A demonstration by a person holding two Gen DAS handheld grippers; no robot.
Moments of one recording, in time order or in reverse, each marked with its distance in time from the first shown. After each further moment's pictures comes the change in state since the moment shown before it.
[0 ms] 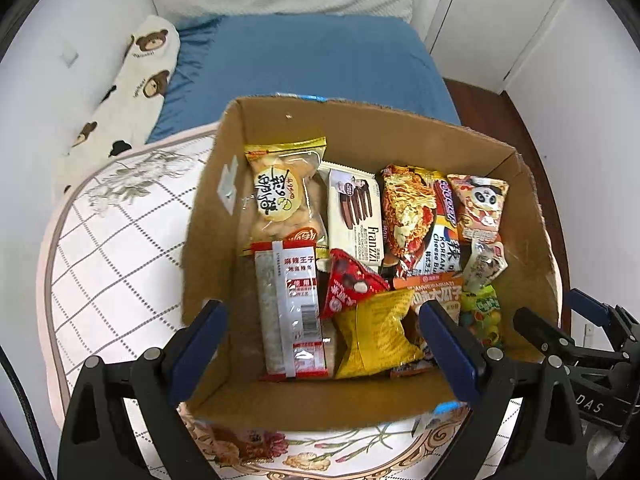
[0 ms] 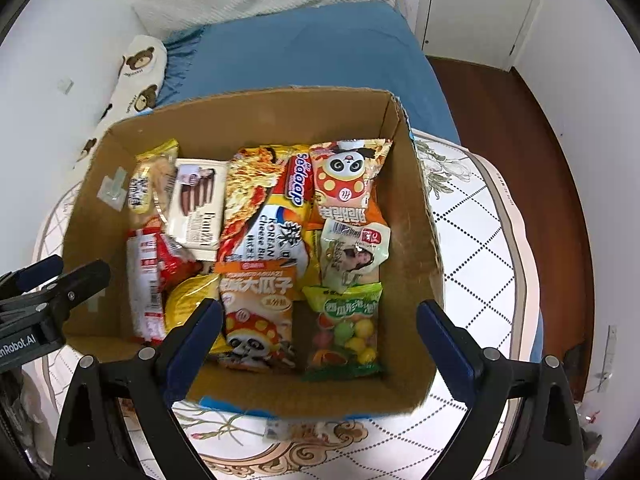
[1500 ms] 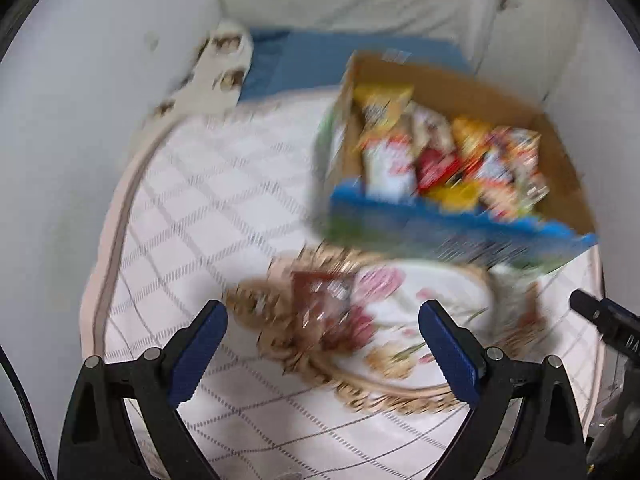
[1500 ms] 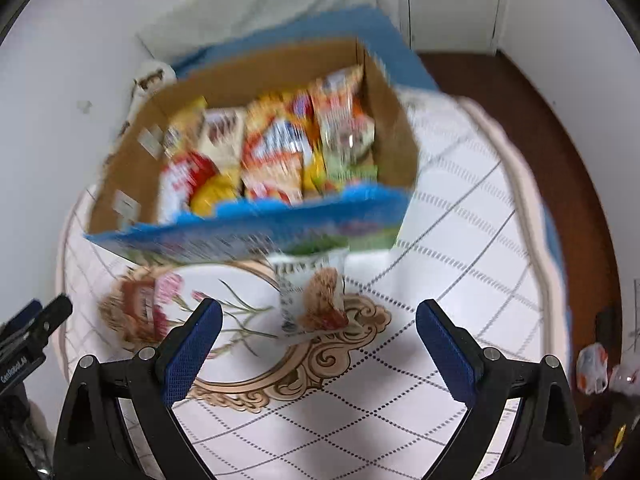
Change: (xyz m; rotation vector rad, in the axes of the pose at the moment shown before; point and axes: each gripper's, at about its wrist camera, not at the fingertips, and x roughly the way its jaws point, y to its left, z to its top) left arm -0.039 0.061 -0.154 -0.122 -0.080 0.182; right arm -0.030 -0.016 -0.141 0.099 -0.043 0.085
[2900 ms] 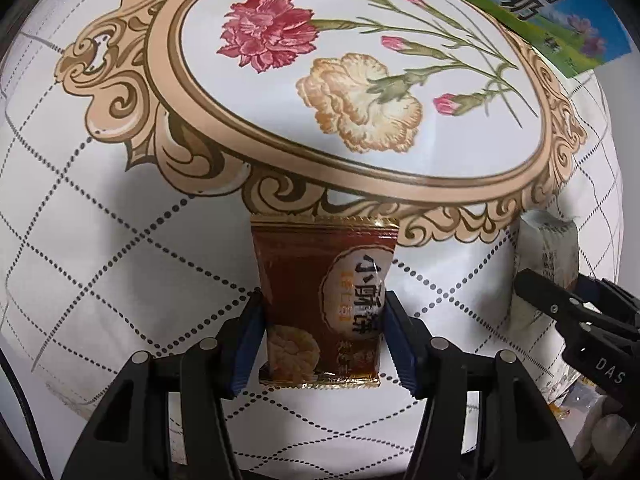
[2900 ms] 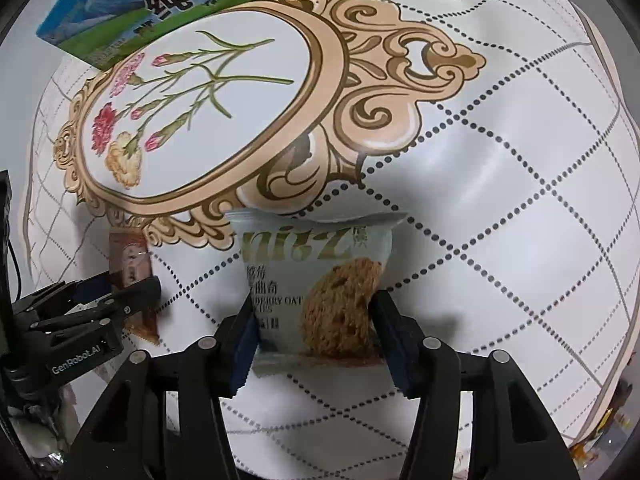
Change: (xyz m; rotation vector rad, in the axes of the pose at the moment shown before) left arm 0.109 -0.050 -0.152 0.109 0.519 -0.170; right arm 0.093 0.002 -0.167 -0.063 0.374 0.030
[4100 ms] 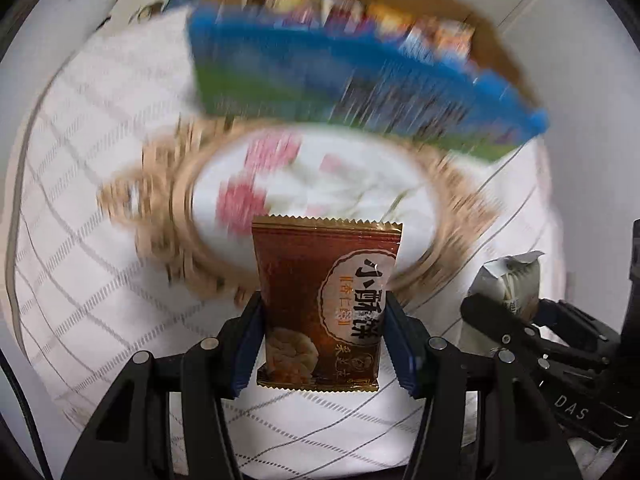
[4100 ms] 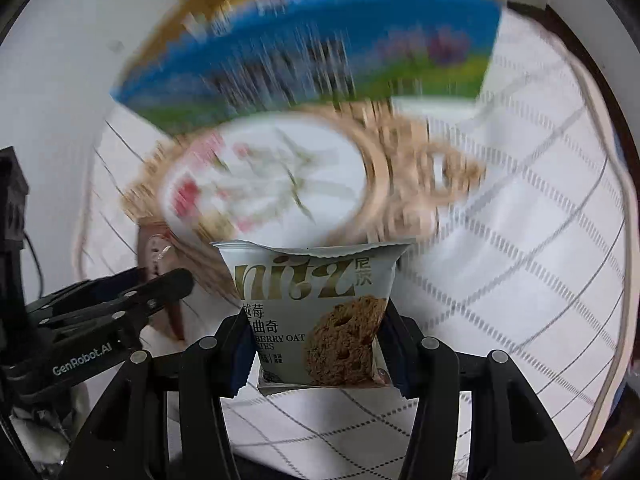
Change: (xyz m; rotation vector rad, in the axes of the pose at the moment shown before) left arm -0.147 -0.033 0.045 0.036 -0.237 -0.095; right arm -0.103 0.024 0.045 -0.018 -0.208 0.139
